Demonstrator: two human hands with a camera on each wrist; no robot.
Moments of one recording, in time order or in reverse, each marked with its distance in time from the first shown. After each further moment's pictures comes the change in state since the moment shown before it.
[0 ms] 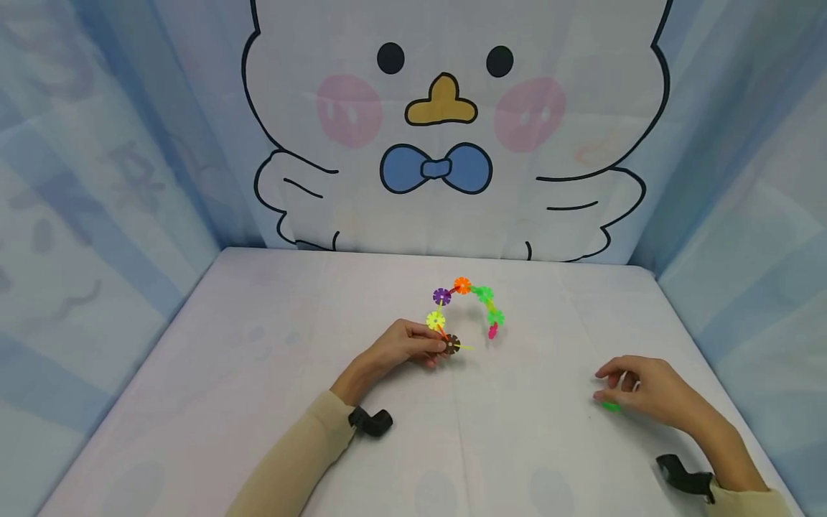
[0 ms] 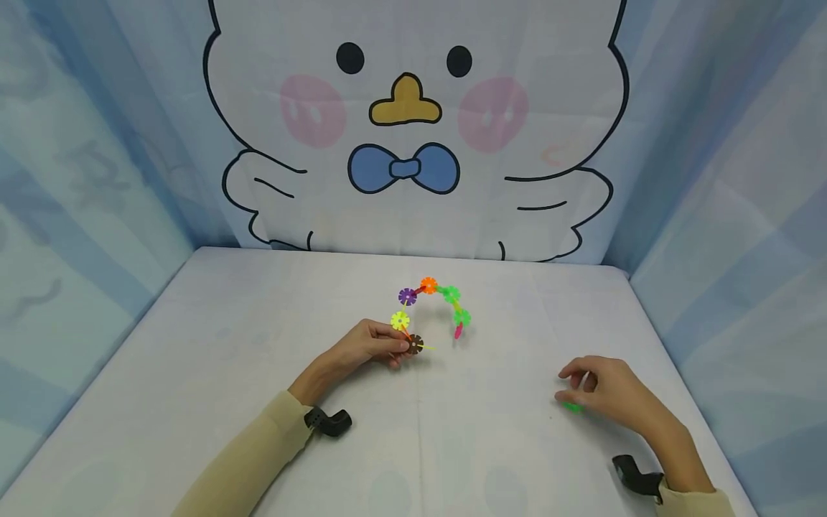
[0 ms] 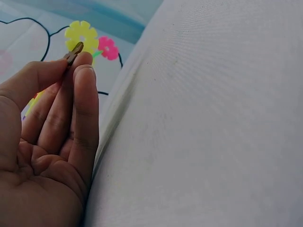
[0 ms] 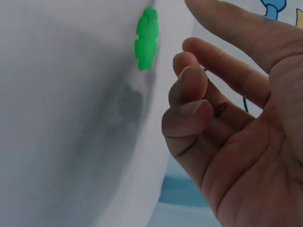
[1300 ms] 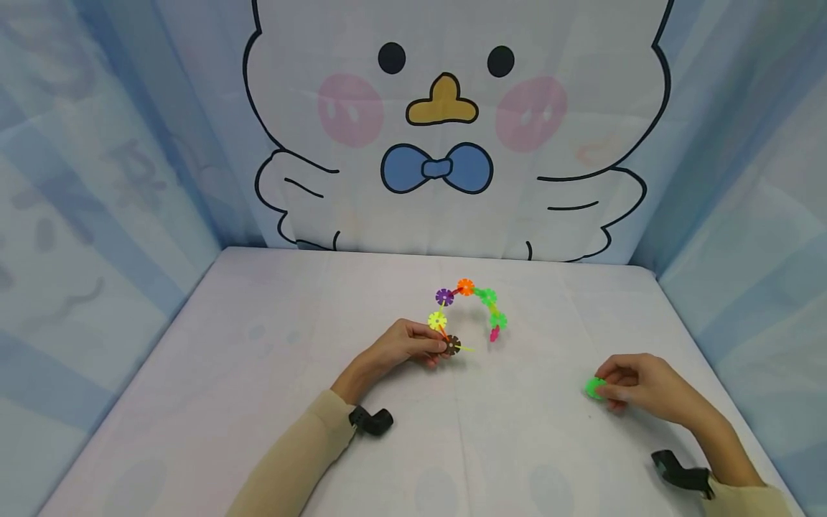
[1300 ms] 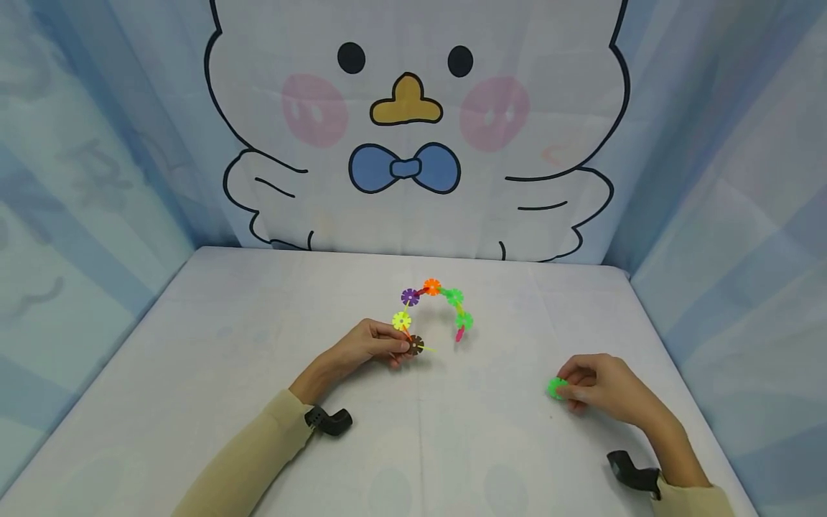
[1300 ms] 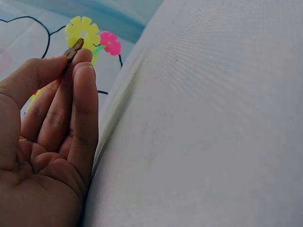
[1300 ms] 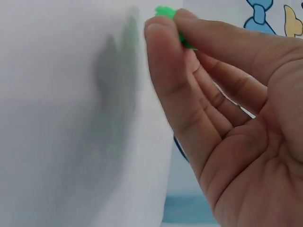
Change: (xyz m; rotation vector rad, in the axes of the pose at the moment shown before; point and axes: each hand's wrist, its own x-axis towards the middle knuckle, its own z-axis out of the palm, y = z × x) left_hand 0.001 -0.001 -0.001 -0.025 -0.041 0.020; right_hand 0.005 -0.001 -0.004 0.271 -0.136 -0.005
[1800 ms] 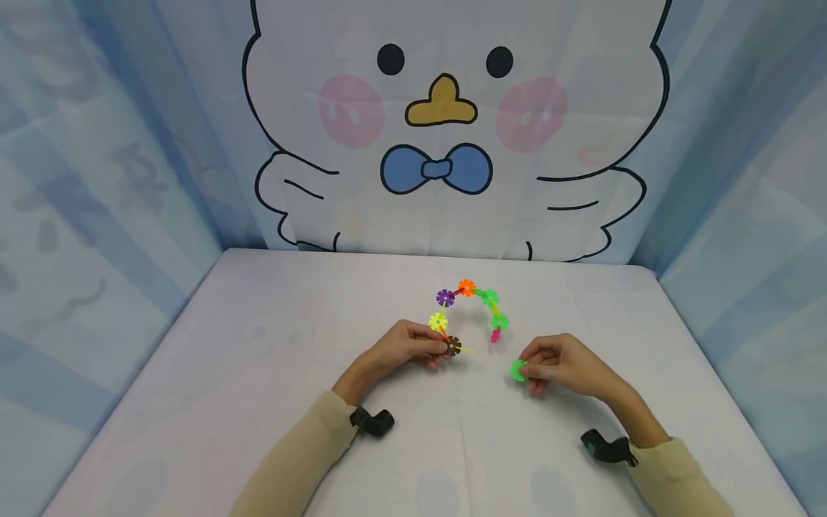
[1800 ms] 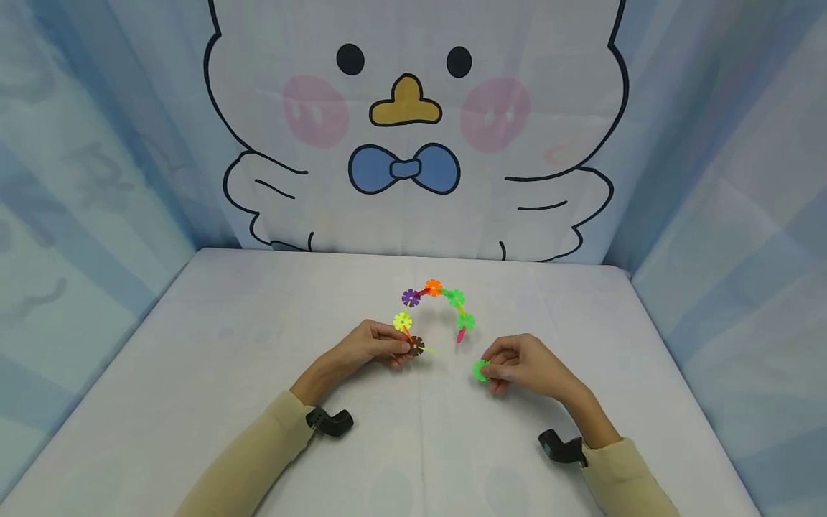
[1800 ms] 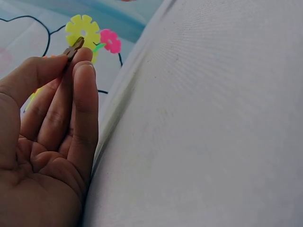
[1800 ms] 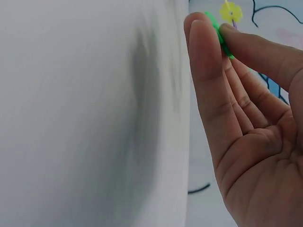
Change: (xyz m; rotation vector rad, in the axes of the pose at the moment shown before) left_hand 0.003 -0.003 -0.002 -0.014 -0.031 0.014; right_hand 0.070 -0.051 0.050 0.283 -0.124 -0.073
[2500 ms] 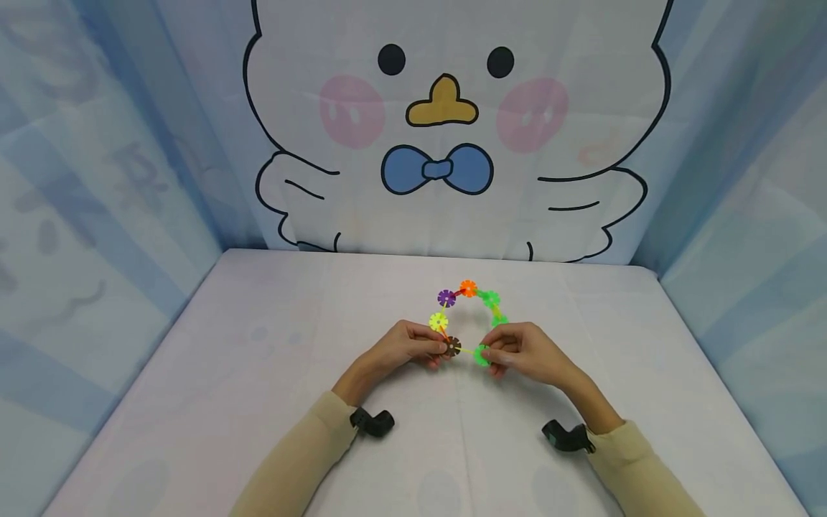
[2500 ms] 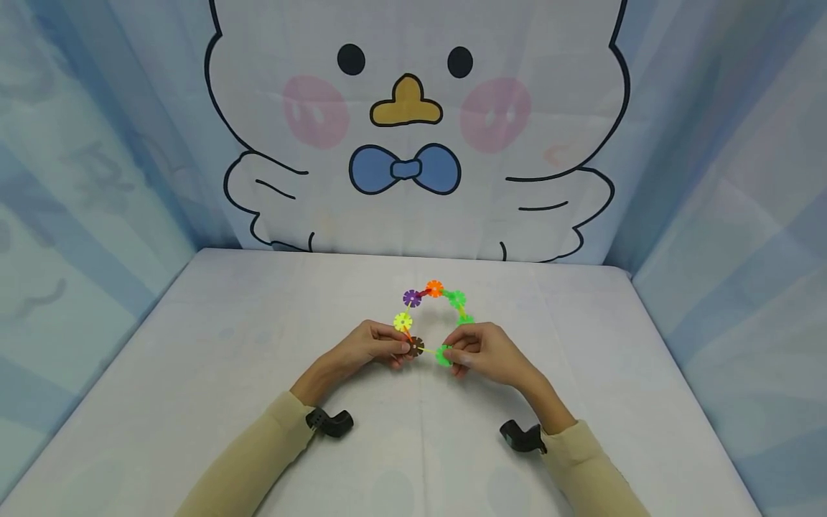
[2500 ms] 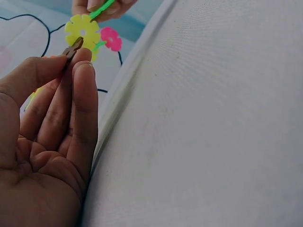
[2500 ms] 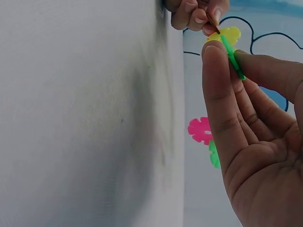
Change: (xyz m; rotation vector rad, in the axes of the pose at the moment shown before) left_hand 0.000 -0.001 0.000 -0.002 0.000 0.020; right_hand 0.047 -0.025 0.034 0.026 0.039 -0.106
